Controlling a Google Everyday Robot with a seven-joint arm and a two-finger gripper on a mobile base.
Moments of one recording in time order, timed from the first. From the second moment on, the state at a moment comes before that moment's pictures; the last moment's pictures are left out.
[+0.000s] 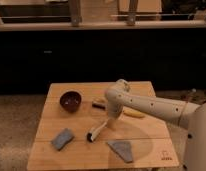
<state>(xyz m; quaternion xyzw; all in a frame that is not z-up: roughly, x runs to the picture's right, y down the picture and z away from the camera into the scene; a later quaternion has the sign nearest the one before) 0.063 0.168 0.845 -0.29 -0.15 -0.33 0.89</state>
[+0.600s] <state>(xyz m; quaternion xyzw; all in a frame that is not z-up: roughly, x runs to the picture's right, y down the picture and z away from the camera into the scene) 0.066 0.152 0.839 -0.27 -0.12 -0.32 0.90</state>
